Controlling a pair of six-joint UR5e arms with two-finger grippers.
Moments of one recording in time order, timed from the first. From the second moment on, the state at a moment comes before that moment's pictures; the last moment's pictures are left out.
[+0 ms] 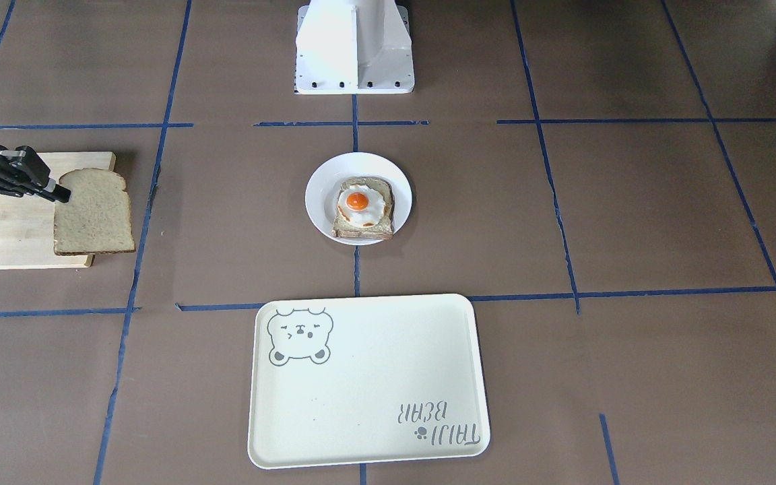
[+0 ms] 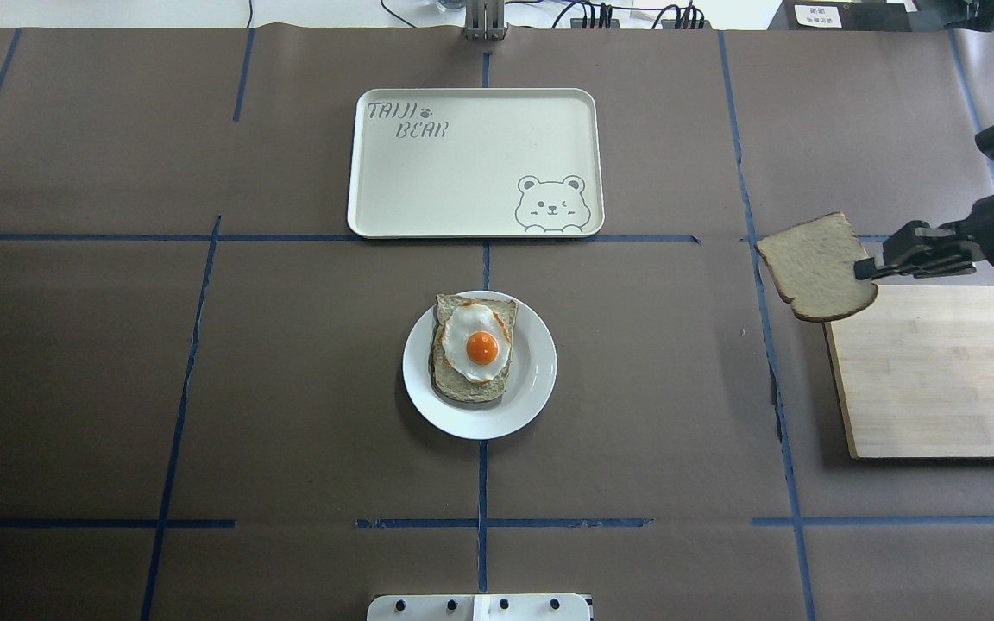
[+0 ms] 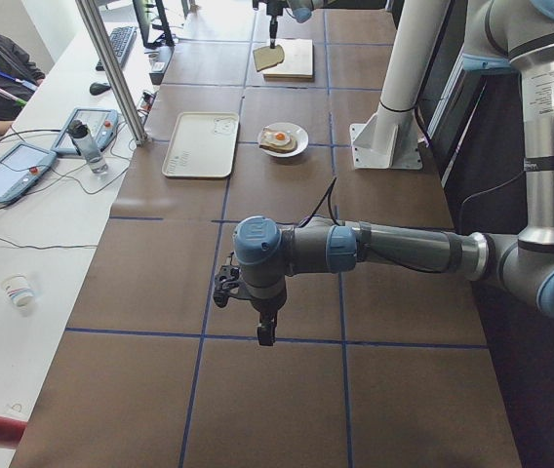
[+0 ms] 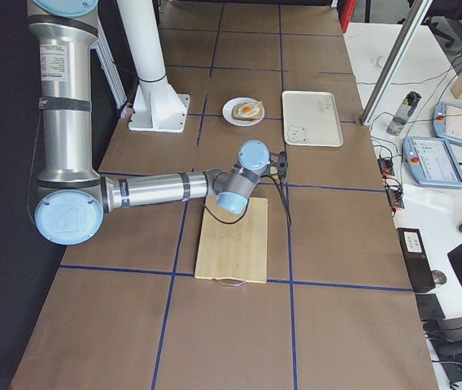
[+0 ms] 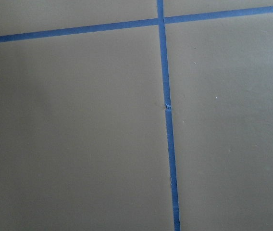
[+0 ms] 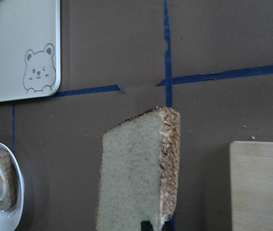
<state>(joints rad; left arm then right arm) -1.57 -1.40 -1.84 -1.40 -2.31 0.14 1.08 -1.51 1.66 -0.55 2.54 1.25</state>
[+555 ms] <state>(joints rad) -1.57 -1.40 -1.84 -1.40 -2.31 0.14 0.70 -1.25 1.73 -0.55 2.07 1.66</state>
